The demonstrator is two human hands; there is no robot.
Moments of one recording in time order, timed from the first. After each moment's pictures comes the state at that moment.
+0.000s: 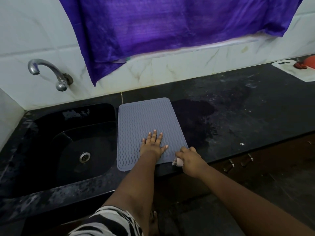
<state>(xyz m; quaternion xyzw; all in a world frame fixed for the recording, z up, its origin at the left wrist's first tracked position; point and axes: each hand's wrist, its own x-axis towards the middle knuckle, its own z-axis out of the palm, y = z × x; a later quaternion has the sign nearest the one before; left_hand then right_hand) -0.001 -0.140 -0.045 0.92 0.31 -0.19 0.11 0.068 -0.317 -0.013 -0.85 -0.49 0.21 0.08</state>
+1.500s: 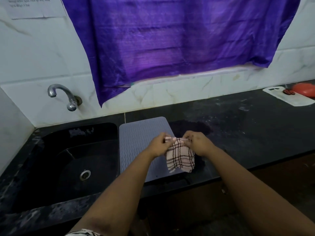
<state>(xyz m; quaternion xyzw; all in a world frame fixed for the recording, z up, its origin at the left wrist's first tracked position) 0.015 -0.157 0.074 0.82 0.25 0.06 0.51 0.139 -0.305 0.100 -0.85 -0.43 0.17 0.27</state>
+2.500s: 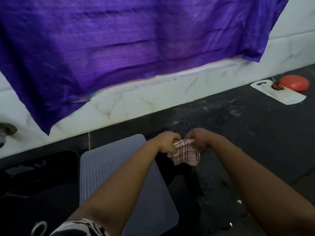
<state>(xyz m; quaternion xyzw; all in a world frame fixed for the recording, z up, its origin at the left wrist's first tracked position) 0.258 -0.084 0.076 0.97 0.01 -0.12 0.23 0.361 -0.235 0.092 -0.88 -0.38 0.27 0.08</state>
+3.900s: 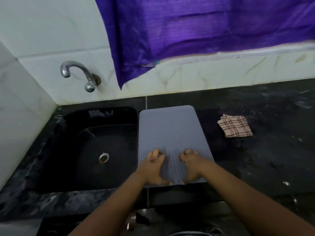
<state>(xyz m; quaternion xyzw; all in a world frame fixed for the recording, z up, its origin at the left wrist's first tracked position) -0.073 -0.089 -0.012 0.95 0.23 -0.10 0.17 0.096 -0.200 0.009 -0.77 -0.56 0.29 -0.10</state>
